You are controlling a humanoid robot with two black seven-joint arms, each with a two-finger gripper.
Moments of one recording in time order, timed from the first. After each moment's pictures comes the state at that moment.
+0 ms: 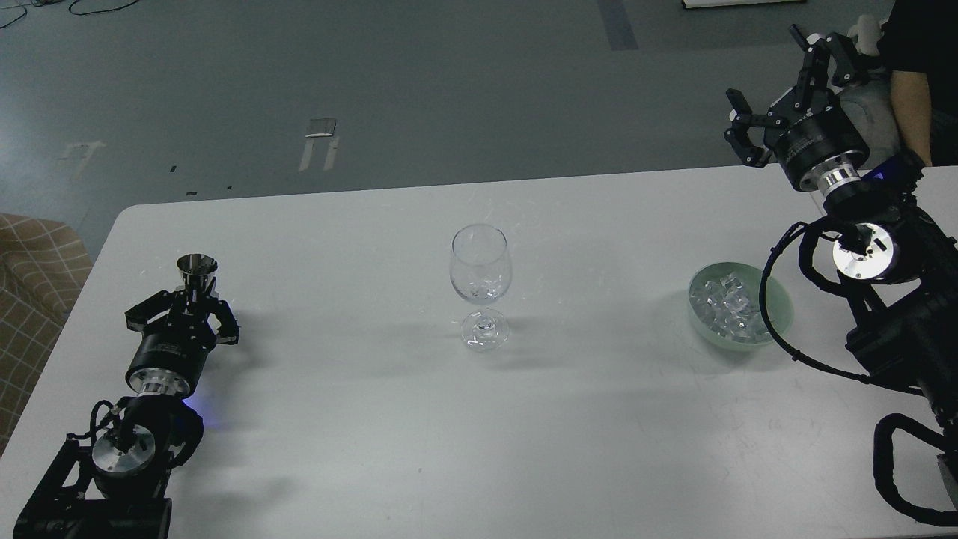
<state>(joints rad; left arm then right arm) -0.19 0.16 -1.63 -0.80 0.00 -0.41 0.06 0.66 -0.20 1.38 0.73 -0.61 0.36 0.18</state>
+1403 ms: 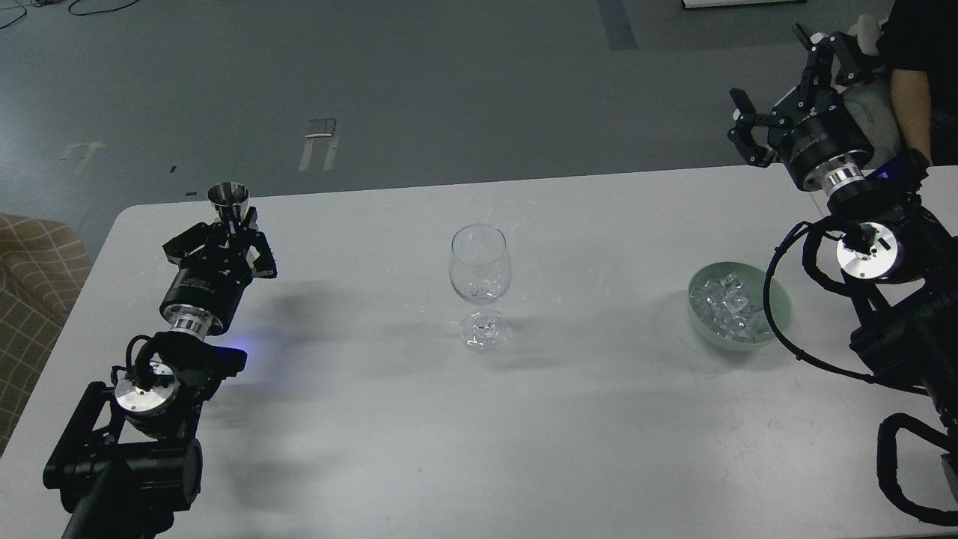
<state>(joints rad) -0.30 0.09 -1.63 -0.93 -0.12 -0.34 0.19 0.66 -0.21 1.38 0.73 -0.61 0.36 0.18</state>
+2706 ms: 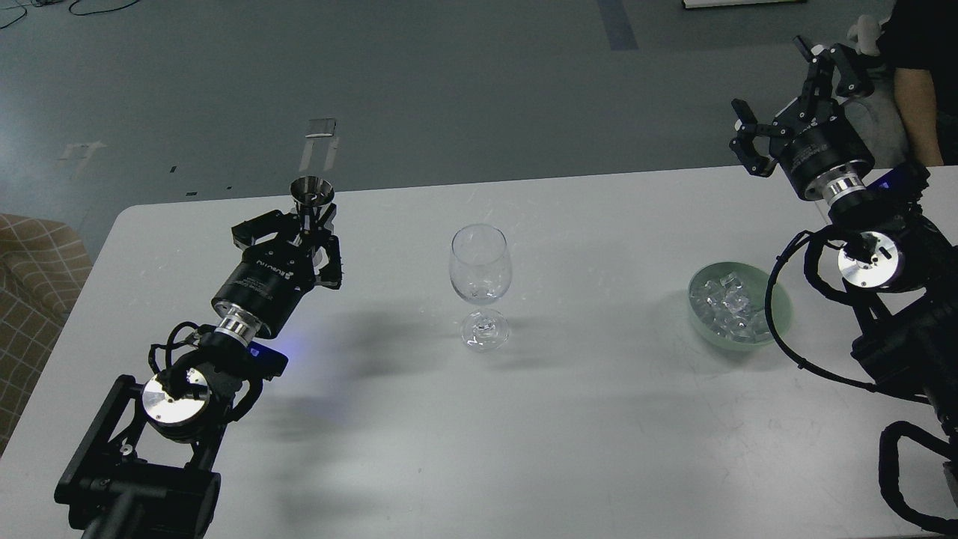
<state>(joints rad) -0.15 0.10 -1.46 -1.31 -0.06 -0.20 0.23 0.64 -0.21 1.38 0.74 -0.61 0.36 0.18</state>
